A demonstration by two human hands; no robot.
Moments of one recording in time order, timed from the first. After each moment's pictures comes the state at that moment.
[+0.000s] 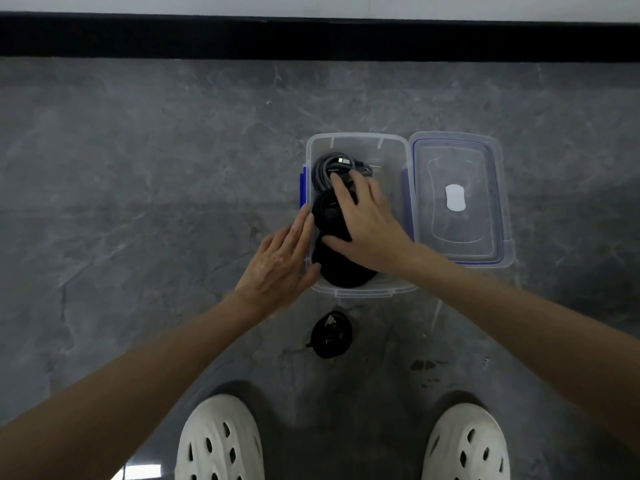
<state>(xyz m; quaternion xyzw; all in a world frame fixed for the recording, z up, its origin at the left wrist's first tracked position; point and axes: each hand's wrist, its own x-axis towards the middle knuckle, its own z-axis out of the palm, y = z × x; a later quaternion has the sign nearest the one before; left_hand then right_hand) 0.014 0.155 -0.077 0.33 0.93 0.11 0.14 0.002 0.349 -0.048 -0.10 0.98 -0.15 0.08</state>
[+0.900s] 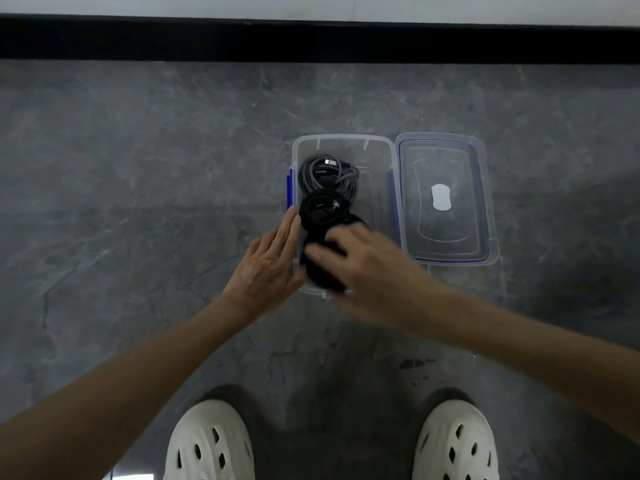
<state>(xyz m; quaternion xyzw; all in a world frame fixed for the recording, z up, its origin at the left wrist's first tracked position) 0.015 0.159 -0.069 0.33 0.93 0.12 0.15 0.061 0.347 0.016 -0.26 0.96 -0.10 0.11</state>
